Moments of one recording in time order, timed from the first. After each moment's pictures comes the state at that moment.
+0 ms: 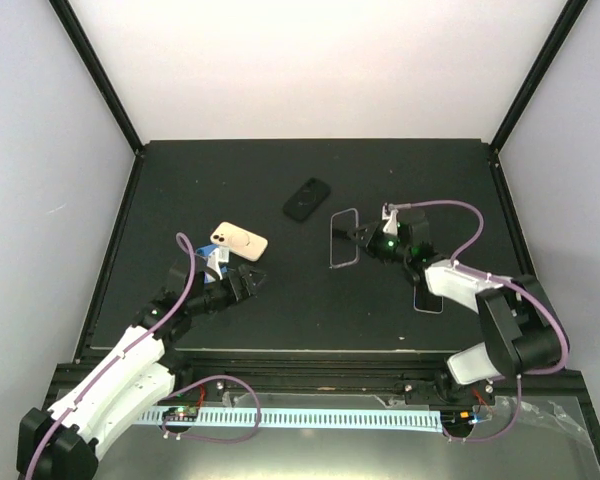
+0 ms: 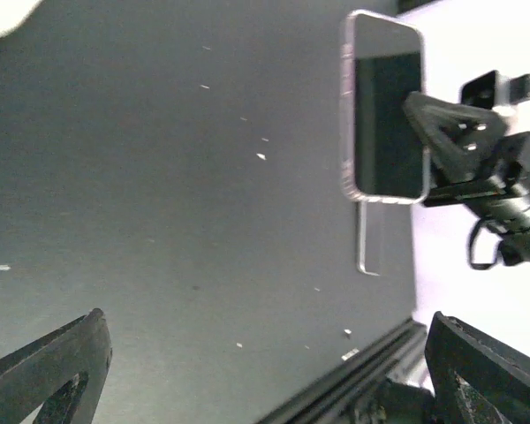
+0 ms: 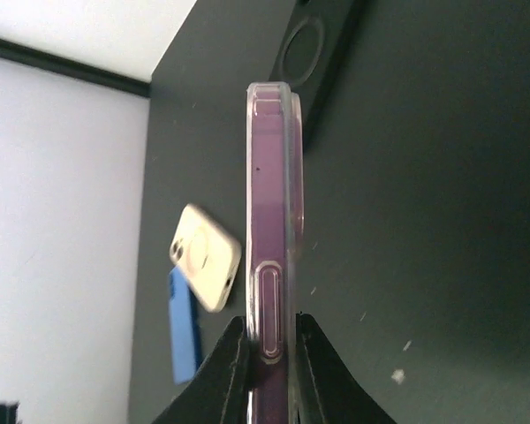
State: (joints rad) left arm -0.43 0.68 0.38 -0.24 0.47 -0.94; right arm 0.40 1.42 0.58 0.37 -0.46 0.98
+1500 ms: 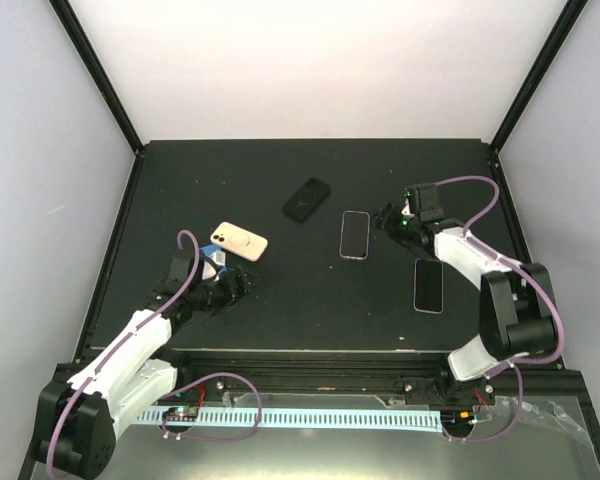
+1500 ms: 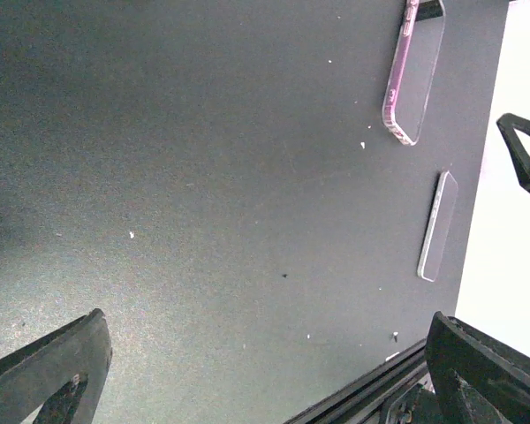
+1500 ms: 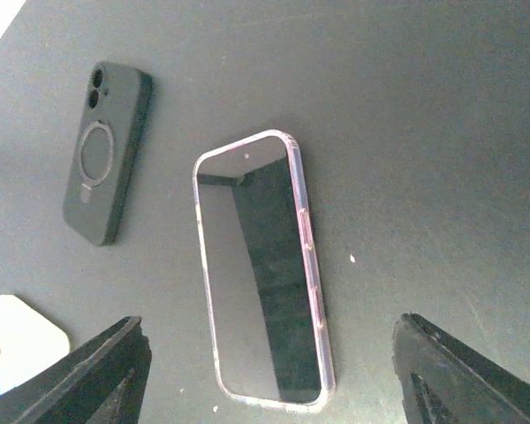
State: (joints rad) left arm -0.26 0.87 0.38 -0.33 0.54 -0.87; right arm 0.23 1.57 0.92 -0.19 -0.23 0.73
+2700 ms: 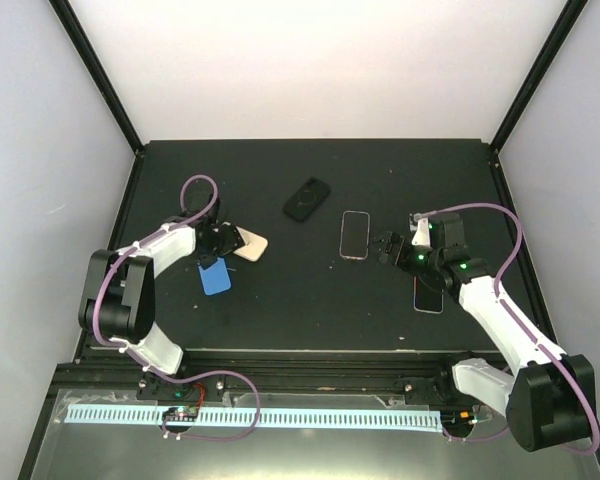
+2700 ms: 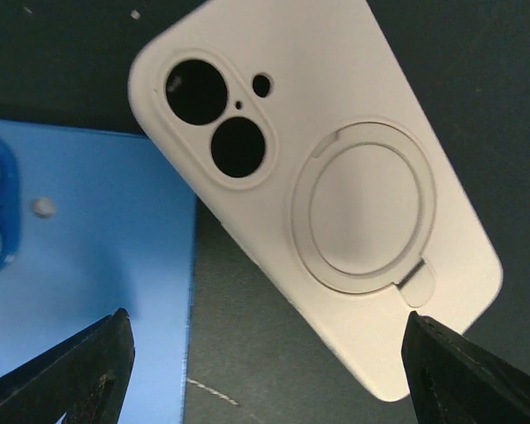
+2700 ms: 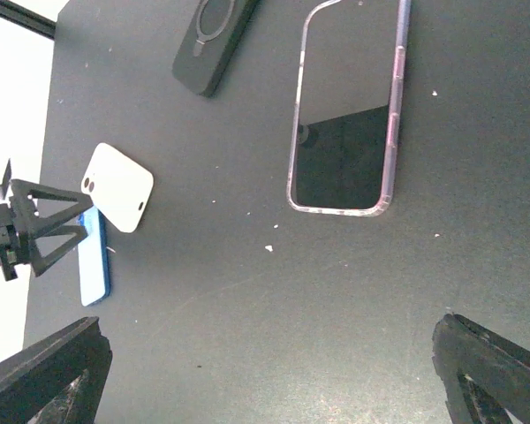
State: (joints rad) left arm -0.16 1.61 0.94 -0.51 0.07 -0.70; right arm 0.23 1.07 0.67 -0.37 -0.44 0.59
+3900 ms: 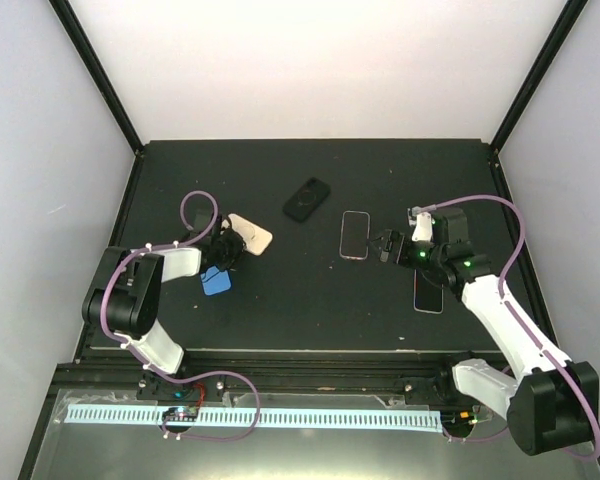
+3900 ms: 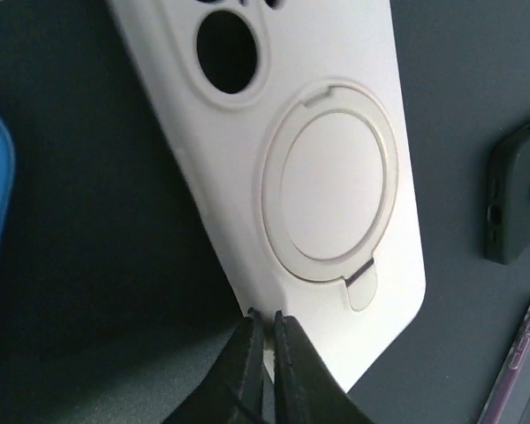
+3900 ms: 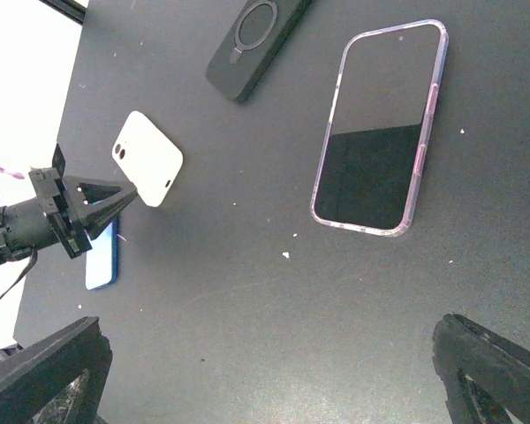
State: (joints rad) left arm -0.19 1.64 0.68 0.08 0.22 -1.04; right arm 0.23 1.06 0.72 -0.40 -0.47 0.49
